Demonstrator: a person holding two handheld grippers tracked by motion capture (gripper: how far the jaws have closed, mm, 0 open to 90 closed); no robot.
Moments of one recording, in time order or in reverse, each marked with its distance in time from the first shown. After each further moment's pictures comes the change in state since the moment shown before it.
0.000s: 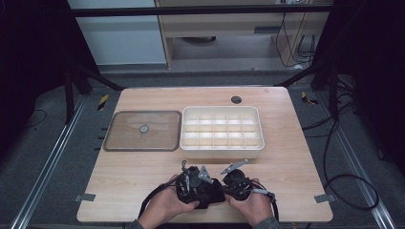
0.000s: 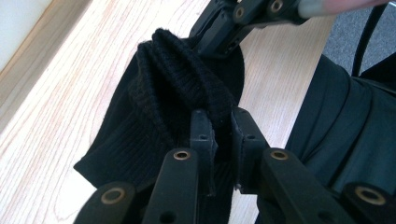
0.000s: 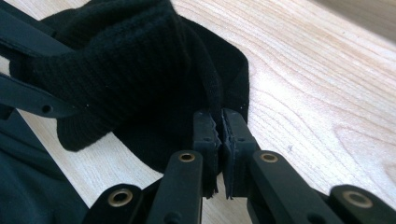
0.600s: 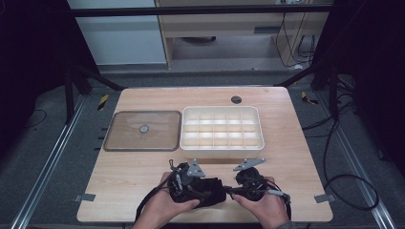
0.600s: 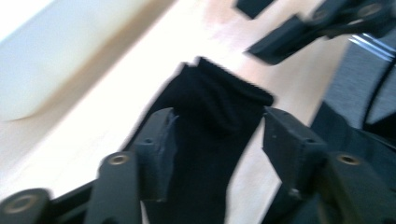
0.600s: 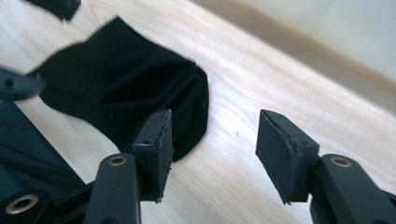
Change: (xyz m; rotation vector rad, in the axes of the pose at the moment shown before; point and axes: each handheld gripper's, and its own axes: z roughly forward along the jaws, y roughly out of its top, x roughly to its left) left arm 0.000 -0.010 -0.030 -0.170 0.105 -0.126; right arm -0.005 -0.005 -0.048 -0.099 -0.080 0.010
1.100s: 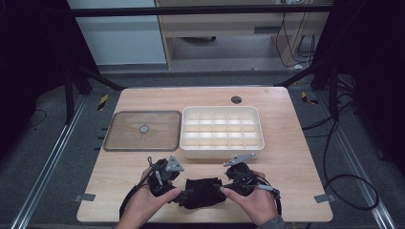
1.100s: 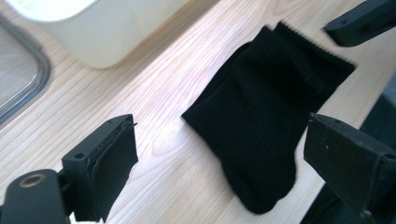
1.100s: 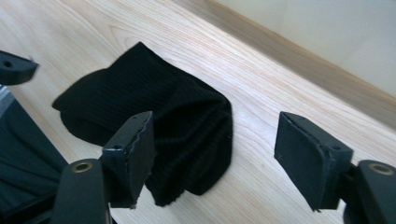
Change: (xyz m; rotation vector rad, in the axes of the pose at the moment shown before) left arm 0.034 -0.034 -0.014 0.008 0.088 -0.068; right arm 0.014 0.021 0.011 -0.004 0.037 0.003
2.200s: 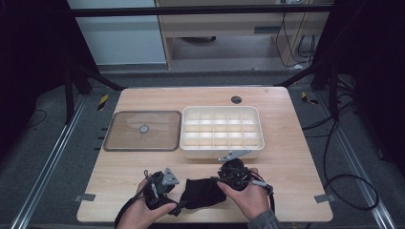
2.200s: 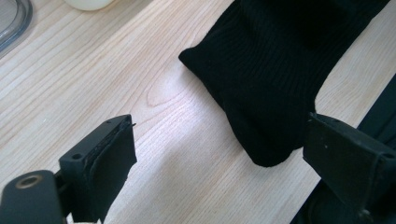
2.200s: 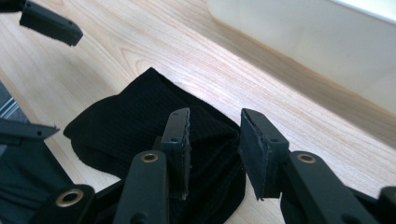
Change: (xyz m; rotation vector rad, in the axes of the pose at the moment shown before) left arm -0.008 -0.035 0.011 0.047 0.028 0.009; right arm 0.002 0.013 0.010 -0.036 0.035 0.005
